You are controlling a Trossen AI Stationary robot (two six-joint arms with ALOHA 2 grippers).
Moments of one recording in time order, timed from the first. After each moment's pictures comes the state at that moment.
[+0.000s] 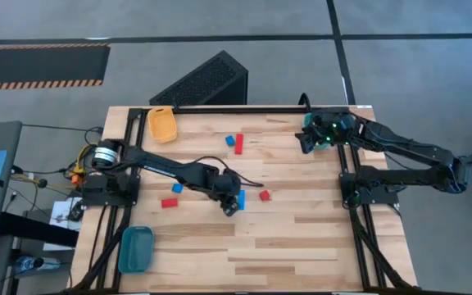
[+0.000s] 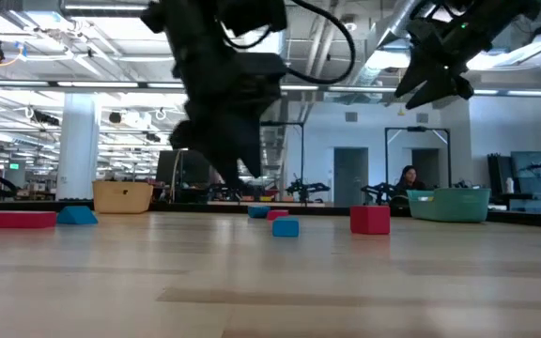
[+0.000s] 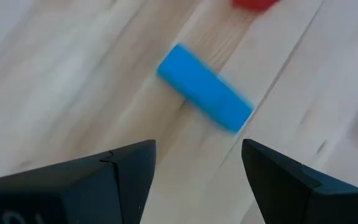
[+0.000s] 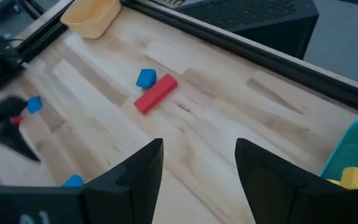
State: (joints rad) left arm -0.11 1.84 1.25 -0.57 -0.05 -0.73; right arm -0.47 0.86 0.80 -0.58 0.10 0.43
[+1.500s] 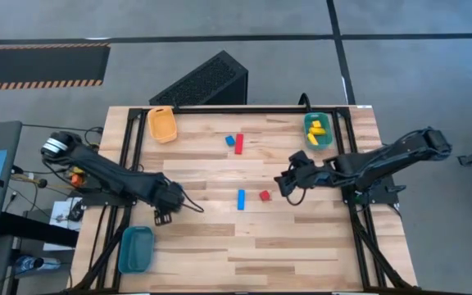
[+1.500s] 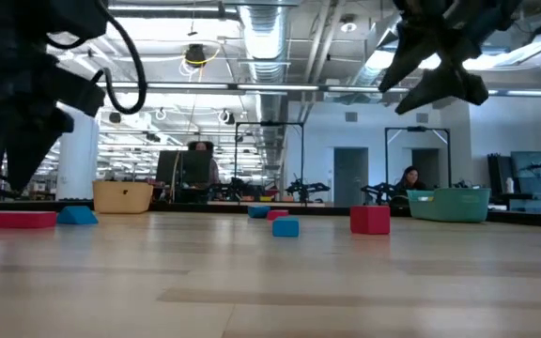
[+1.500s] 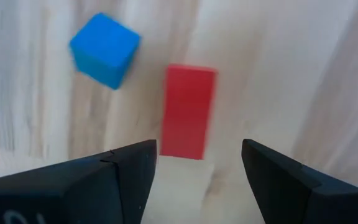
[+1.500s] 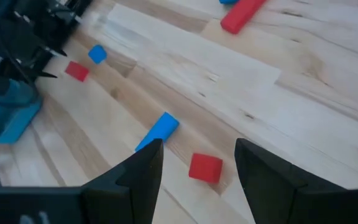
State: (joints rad) left arm -0.36 1.31 0.72 -0.96 -0.05 -0.64; right arm 0.22 1.15 0.80 -0.45 0.43 1.10
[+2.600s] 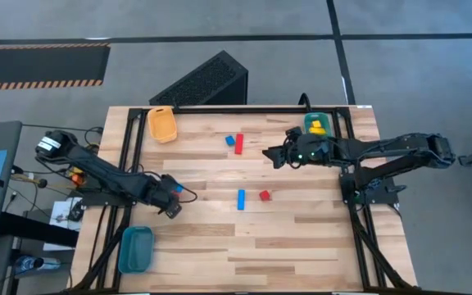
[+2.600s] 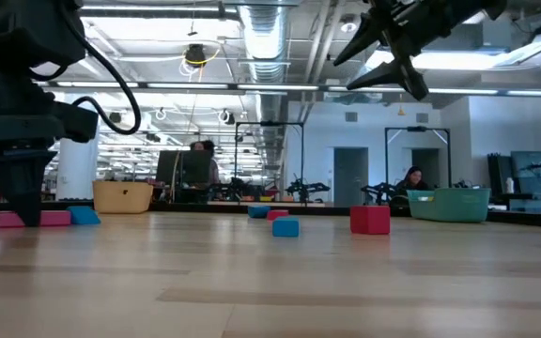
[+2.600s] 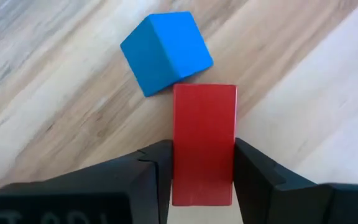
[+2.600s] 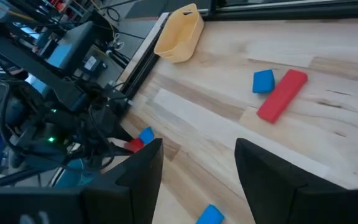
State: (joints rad) left arm -0.35 1.24 0.48 -0.63 -0.20 -1.17; right arm -0.05 1.13 0.80 -0.11 0.29 0.93
